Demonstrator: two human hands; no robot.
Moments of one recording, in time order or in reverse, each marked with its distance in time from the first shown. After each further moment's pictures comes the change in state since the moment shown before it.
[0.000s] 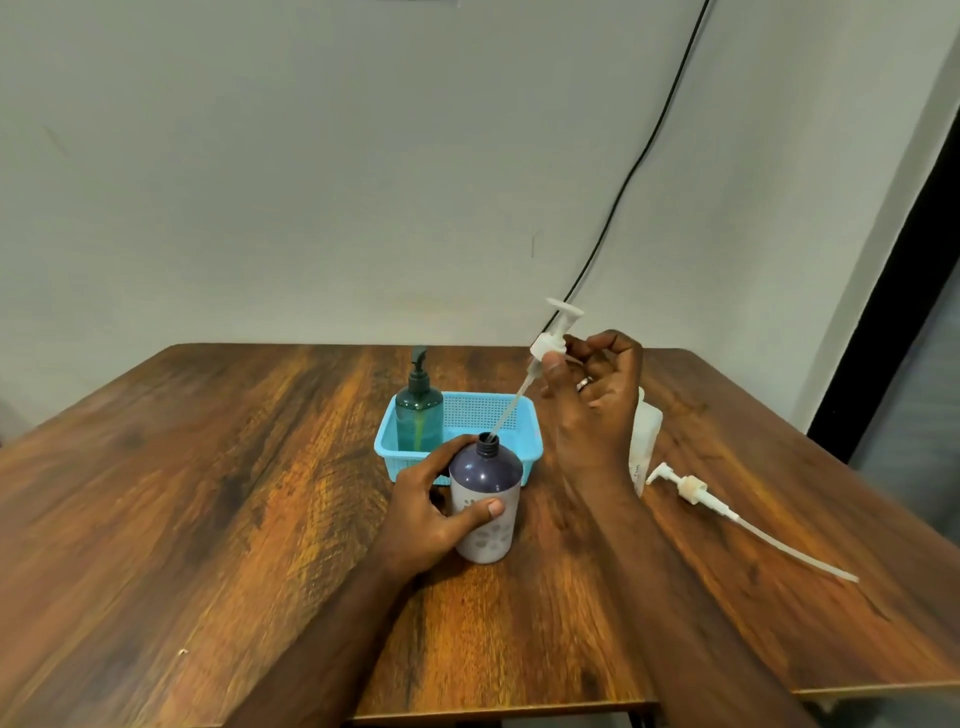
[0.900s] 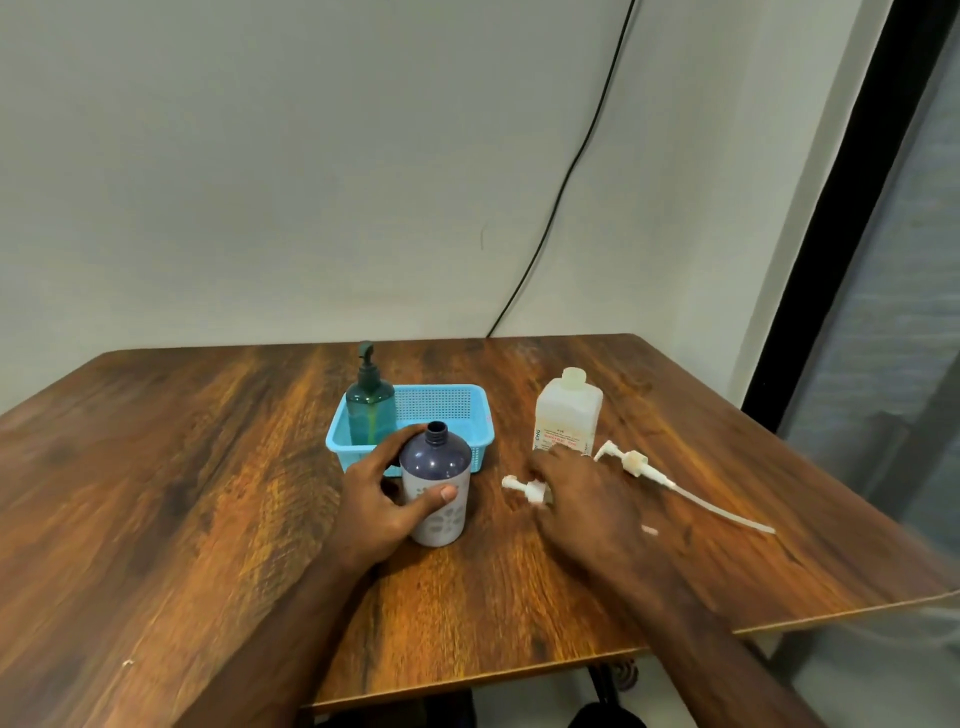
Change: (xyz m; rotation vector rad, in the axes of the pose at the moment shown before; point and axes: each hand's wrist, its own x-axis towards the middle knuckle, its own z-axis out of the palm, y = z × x) left_hand -0.002 -0.002 0.005 0.012 0.036 0.039; right_hand -0.046 0.002 -0.094 -1.405 -0.609 0.156
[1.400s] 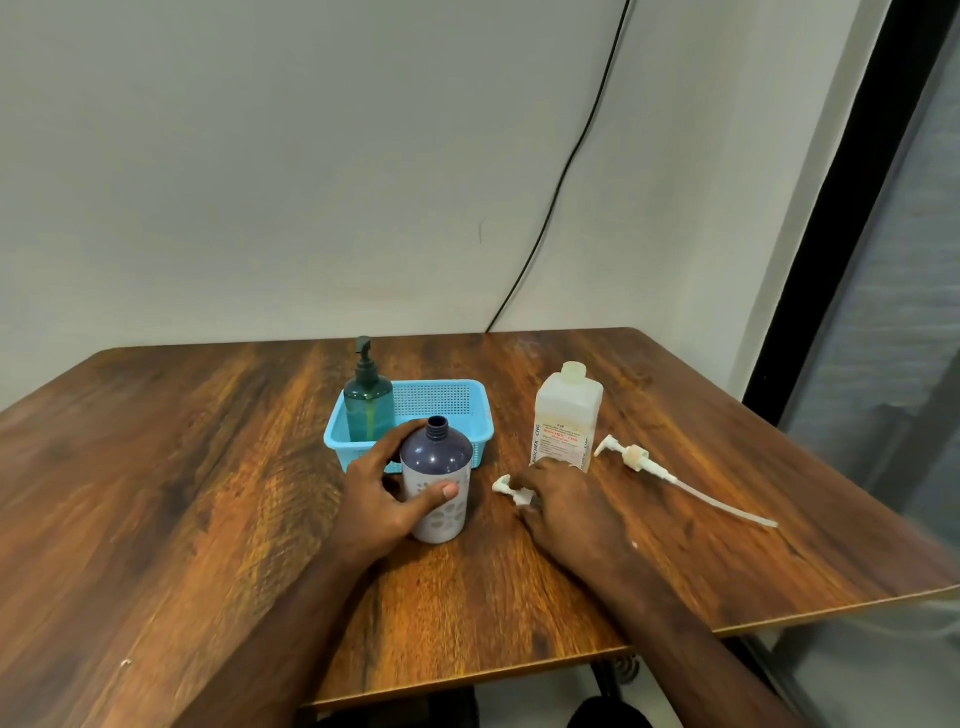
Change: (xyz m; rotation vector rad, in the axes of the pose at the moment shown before) left_hand 0.001 0.004 0.002 0.012 -0.016 -0.008; right_hand 0.007 0.007 0.027 0.052 -0.039 -0.053
